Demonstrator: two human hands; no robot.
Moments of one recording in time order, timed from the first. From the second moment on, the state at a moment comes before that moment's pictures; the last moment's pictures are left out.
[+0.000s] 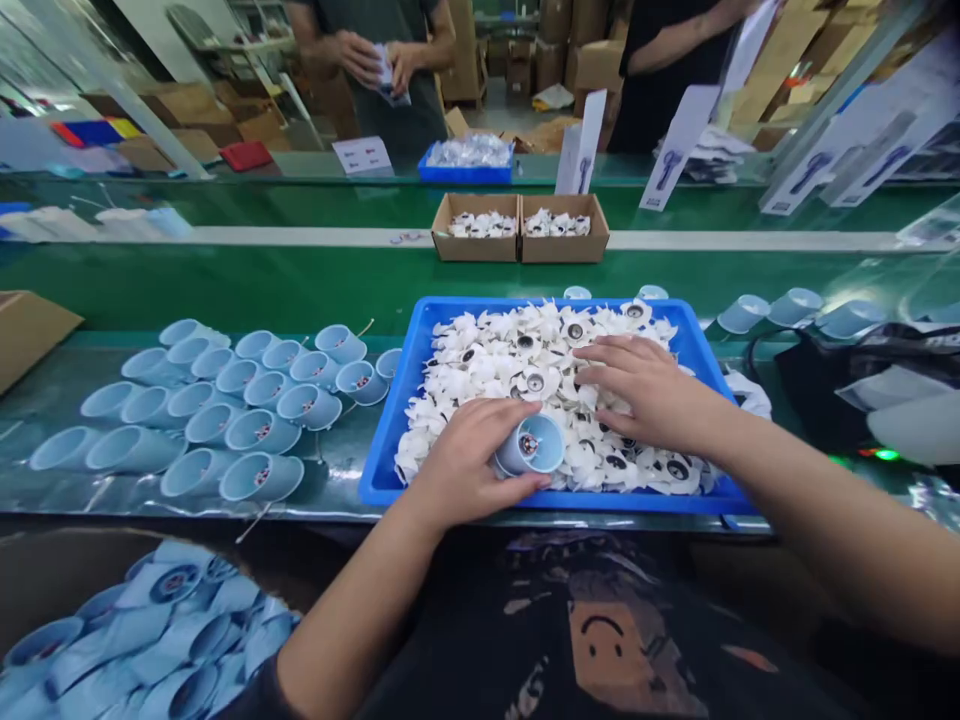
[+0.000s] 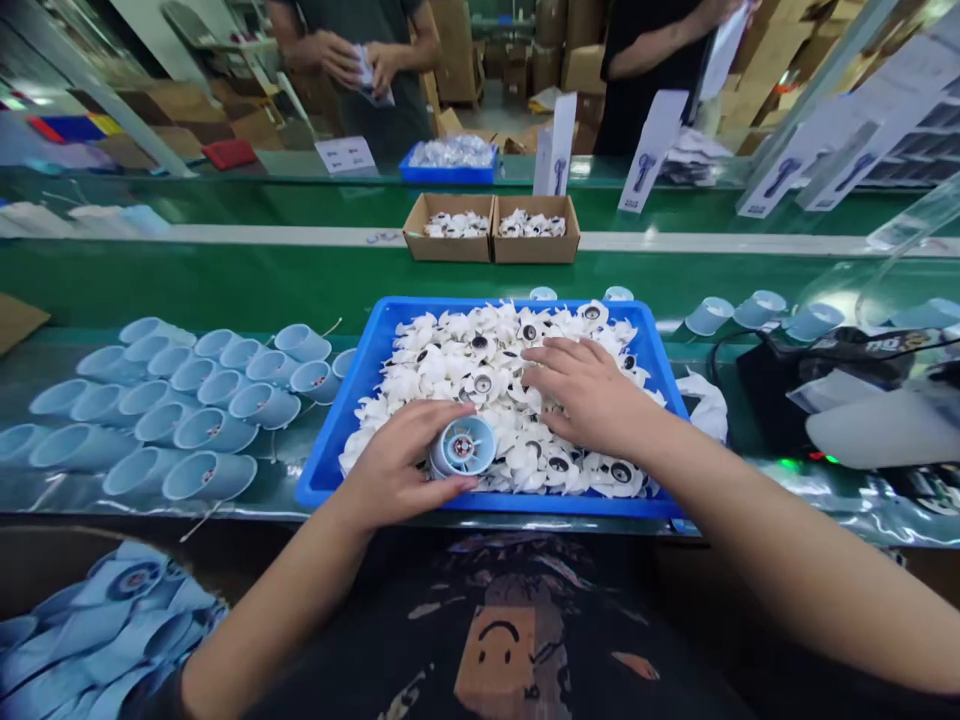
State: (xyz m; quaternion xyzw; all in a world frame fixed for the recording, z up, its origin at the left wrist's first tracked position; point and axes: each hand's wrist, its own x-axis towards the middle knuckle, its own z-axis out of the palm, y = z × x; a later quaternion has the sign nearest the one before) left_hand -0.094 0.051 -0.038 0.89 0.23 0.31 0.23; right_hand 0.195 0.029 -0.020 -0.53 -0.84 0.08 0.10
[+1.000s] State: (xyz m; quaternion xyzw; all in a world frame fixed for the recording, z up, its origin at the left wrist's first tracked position) left_hand -0.091 0.055 -0.038 0.90 0.22 0.30 0.24; right_hand 0.161 -0.004 -0.020 -0.56 -0.83 -0.04 -0.03
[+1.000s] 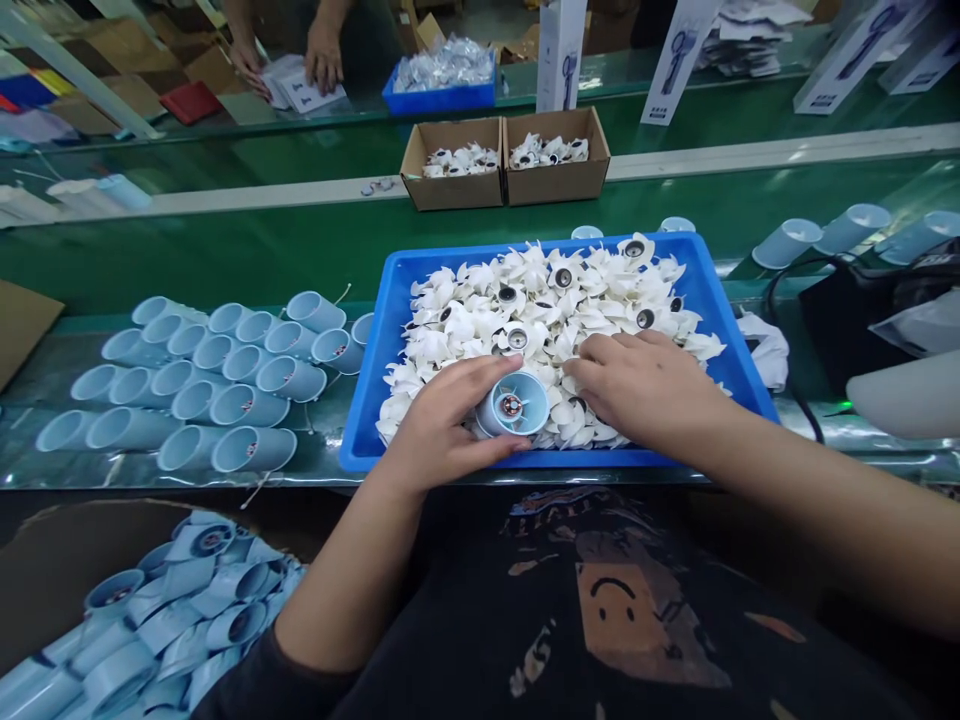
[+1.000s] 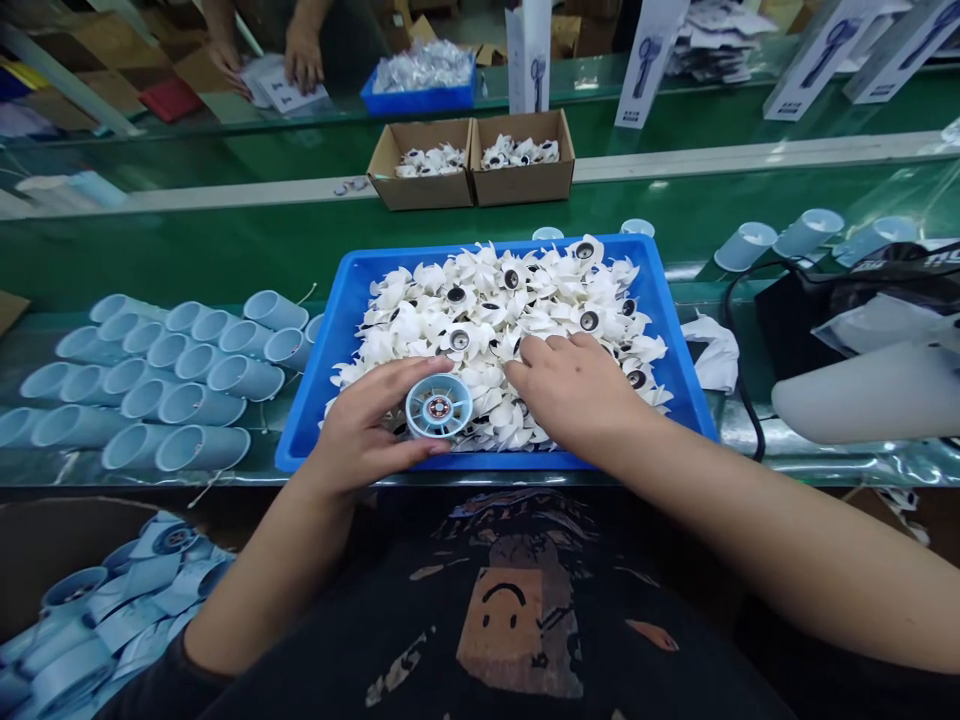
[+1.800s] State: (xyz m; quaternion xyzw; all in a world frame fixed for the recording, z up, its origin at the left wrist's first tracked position) left_hand -0.046 0.013 -0.003 0.91 0.29 0.21 0.23; right_hand 0.171 -0.052 -0.026 -0.34 -0.25 0.76 0.50
